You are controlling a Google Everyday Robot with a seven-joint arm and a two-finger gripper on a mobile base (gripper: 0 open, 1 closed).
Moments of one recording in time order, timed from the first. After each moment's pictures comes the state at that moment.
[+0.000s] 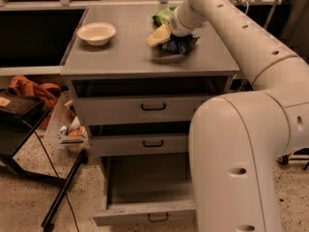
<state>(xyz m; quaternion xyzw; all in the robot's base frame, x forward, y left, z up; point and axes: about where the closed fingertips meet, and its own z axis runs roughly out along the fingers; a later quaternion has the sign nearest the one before) 0.857 -0.060 0.863 -0.27 0.89 0.10 0.35</state>
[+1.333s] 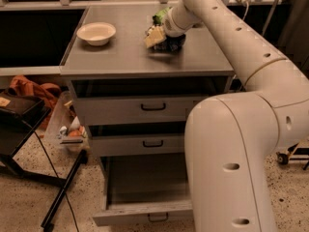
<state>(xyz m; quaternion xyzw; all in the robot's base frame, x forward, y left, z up) 0.862 -0.035 0.860 -0.31 0.87 0.12 0.36</state>
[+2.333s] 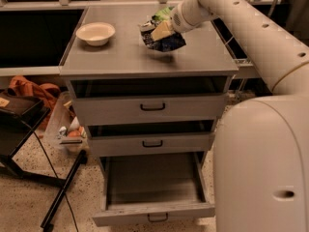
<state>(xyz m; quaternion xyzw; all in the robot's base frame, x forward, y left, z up) 0.835 -0.051 0.900 -0.31 0.85 0.13 0.40</state>
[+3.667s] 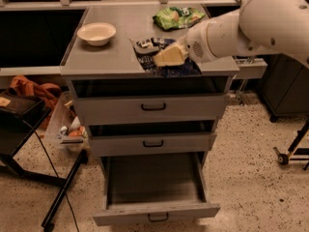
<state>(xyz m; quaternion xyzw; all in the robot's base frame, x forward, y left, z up) 0.632 -0.046 0.941 -0.38 0.78 0.16 0.46</state>
